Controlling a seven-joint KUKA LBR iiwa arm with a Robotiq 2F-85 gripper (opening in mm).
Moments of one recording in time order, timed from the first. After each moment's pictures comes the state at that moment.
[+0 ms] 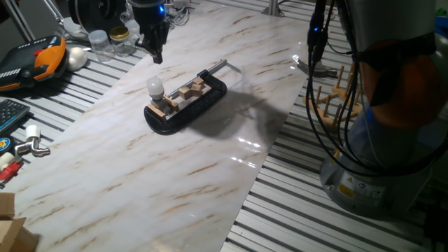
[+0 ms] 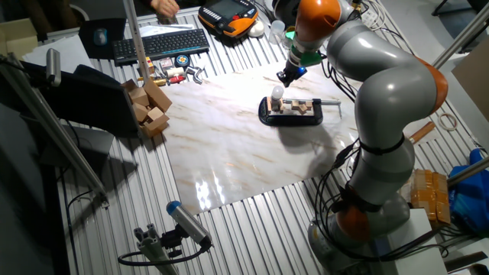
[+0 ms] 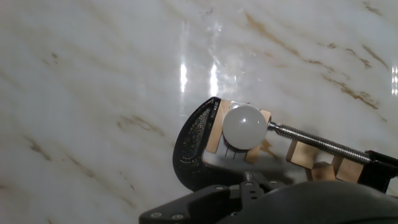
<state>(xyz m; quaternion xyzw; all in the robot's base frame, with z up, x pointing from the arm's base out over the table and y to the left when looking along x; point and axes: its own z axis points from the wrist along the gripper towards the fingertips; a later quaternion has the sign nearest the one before) 0.589 0.009 0.223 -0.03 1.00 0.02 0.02</state>
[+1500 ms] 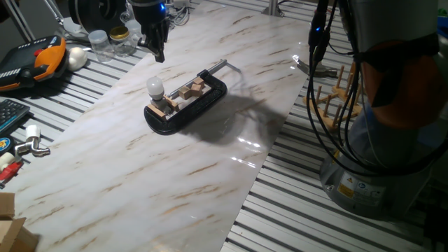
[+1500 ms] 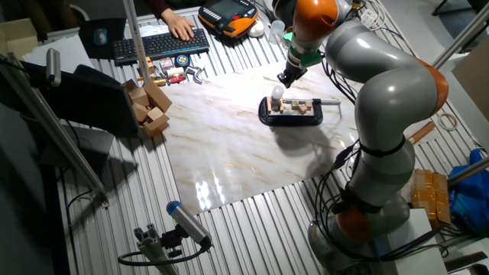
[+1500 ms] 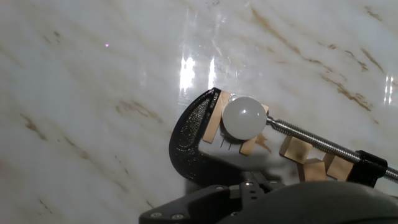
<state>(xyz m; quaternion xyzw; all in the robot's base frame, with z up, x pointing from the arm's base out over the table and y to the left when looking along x) 0.582 0.009 0.230 -0.06 1.00 0.01 0.01</state>
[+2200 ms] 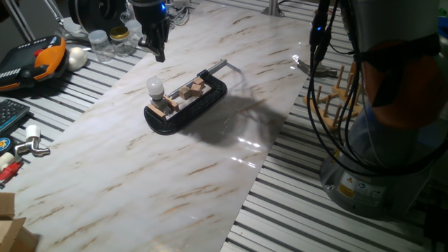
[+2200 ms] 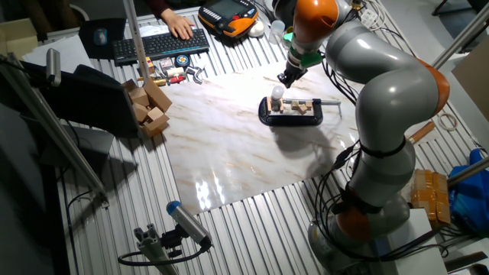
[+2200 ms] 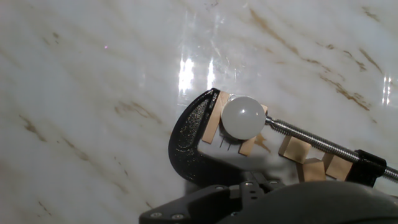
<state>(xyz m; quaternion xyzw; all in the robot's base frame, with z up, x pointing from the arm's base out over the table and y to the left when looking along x) 0.581 0.009 0.230 -0.06 1.00 0.00 0.01</state>
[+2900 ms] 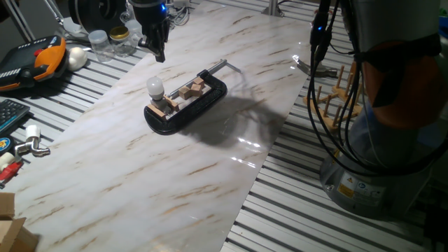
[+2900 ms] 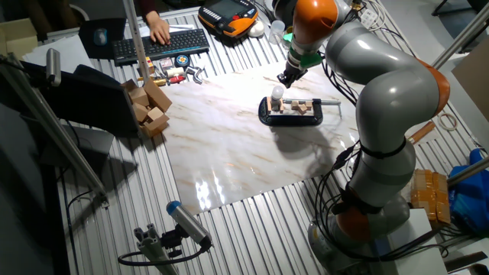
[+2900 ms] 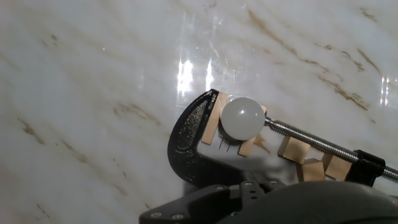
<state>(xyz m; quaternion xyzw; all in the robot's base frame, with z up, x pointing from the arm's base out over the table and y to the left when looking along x) 0.581 0.009 0.229 -0.06 1.00 0.00 0.02</state>
